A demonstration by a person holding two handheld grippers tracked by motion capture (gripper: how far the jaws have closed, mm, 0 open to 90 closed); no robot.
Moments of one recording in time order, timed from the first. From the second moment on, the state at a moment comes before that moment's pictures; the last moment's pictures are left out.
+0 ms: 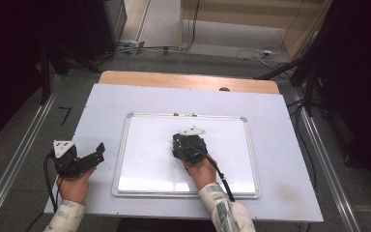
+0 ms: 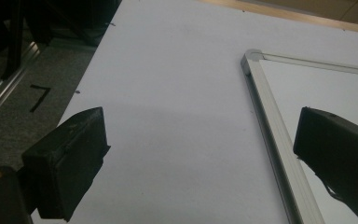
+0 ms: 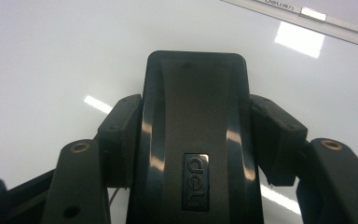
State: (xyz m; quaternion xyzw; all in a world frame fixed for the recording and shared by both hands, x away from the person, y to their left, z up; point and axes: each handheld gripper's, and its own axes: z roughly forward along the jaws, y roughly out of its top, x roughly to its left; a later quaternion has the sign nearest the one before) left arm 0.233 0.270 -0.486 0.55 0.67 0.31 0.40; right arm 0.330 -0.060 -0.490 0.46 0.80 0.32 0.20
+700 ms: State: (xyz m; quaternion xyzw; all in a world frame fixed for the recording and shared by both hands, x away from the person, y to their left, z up) left arm 0.234 0.269 -0.486 0.55 0.67 0.31 0.40; right arm 0.329 -0.093 -0.489 0.49 0.79 0.31 0.21
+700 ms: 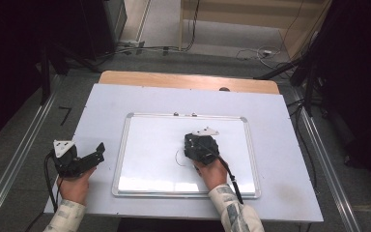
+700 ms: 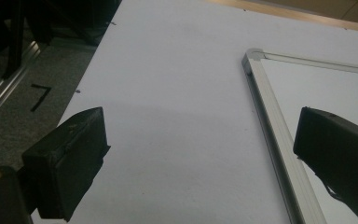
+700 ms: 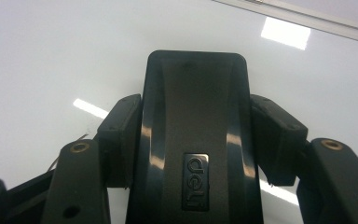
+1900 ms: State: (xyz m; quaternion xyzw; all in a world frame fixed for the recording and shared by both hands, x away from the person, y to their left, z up) left arm 0.233 0.270 -0.485 0.55 0.67 0.31 0.40; right arm 0.329 -0.028 -0.490 0.46 0.80 0.32 0.20
